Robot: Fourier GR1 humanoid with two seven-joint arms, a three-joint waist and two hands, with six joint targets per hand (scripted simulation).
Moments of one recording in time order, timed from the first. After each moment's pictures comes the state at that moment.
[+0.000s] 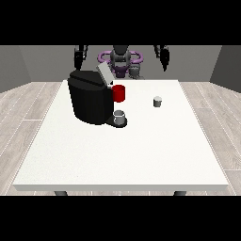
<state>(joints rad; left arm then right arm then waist) -0.02 0.13 -0.03 -1.61 0.02 0.02 -0.02 0.00 -0.10 0.02 -1.54 0.02 -0.01 0.00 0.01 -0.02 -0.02</state>
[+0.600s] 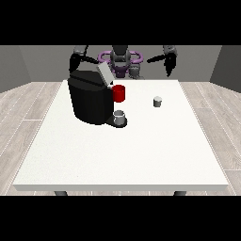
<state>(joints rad) -0.05 0.36 -0.02 -1.51 -0.13 -0.14 -0.15 -0.05 -0.09 0.00 -1.54 0.10 -0.12 -0.02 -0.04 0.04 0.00</state>
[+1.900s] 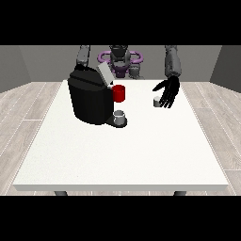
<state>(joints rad) -0.48 0.49 0.00 -0.95 -0.46 -0.14 -0.17 -0.22 -0.01 0.06 -1.46 0.17 -0.17 0.01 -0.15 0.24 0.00</state>
